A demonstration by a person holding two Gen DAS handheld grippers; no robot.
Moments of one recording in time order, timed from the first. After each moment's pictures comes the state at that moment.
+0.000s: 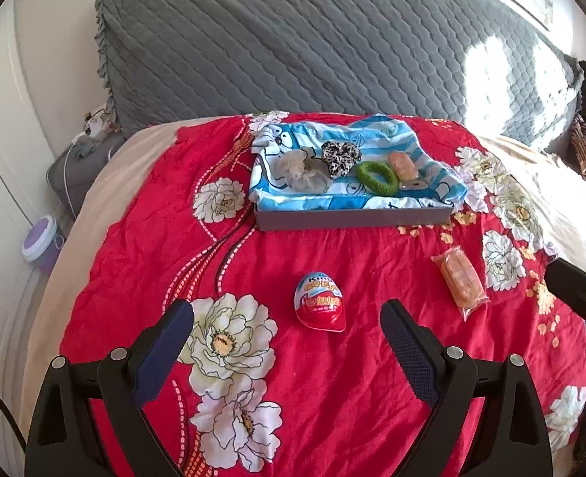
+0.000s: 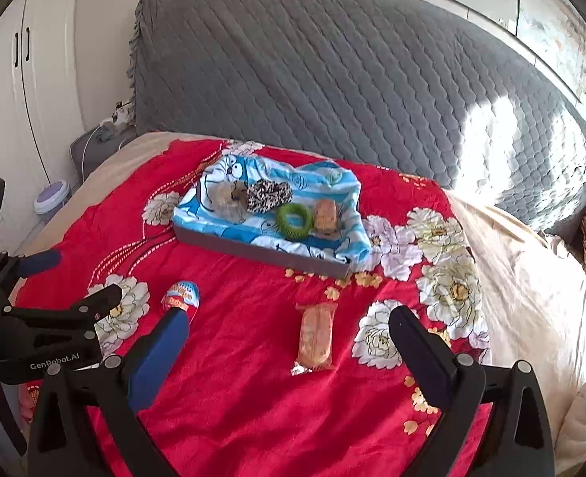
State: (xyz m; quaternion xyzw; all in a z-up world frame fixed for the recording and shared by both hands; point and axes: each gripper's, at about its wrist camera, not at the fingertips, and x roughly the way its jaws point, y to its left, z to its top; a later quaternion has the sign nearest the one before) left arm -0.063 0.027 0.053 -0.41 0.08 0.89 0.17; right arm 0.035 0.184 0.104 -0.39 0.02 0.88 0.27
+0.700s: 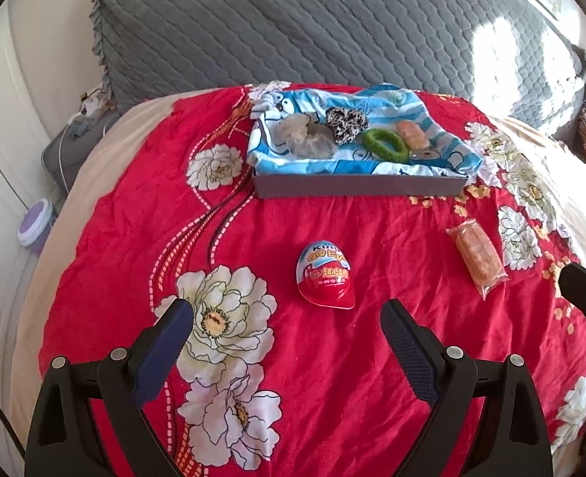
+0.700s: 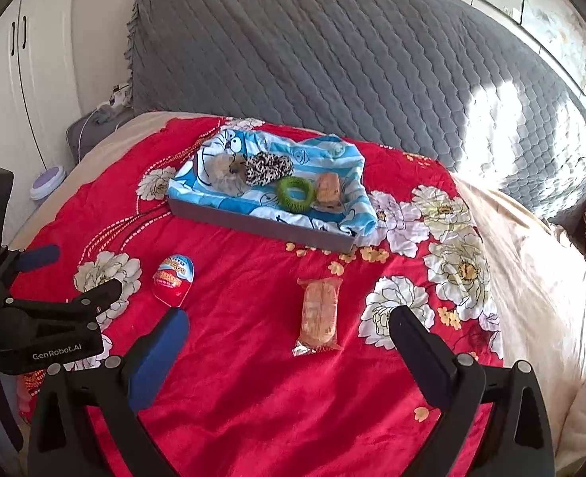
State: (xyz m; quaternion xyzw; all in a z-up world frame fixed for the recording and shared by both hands) left arm -0.072 0.029 0.014 -0.45 0.09 0.88 0.17; right arm 0.036 0.188 0.071 -0.42 0.03 0.87 0.27
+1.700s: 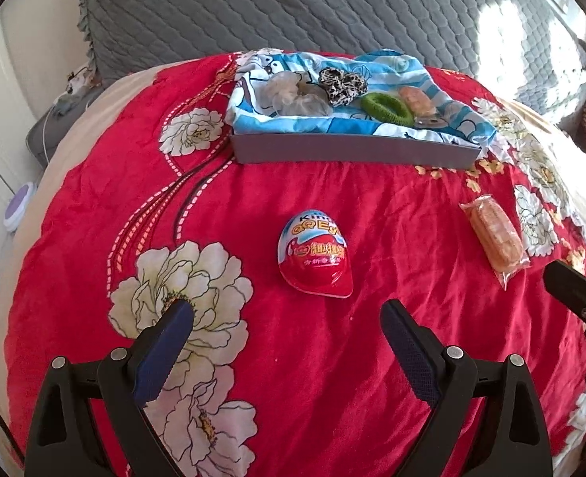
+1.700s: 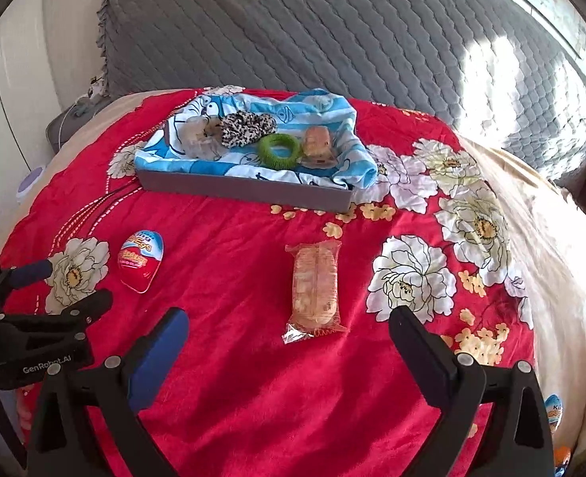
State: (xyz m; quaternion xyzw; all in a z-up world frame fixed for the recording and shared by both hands) left arm -0.087 0.049 -0.035 -0.48 0.09 0.86 0.18; right arm 0.030 0.224 0.015 -0.44 0.08 0.84 0.29
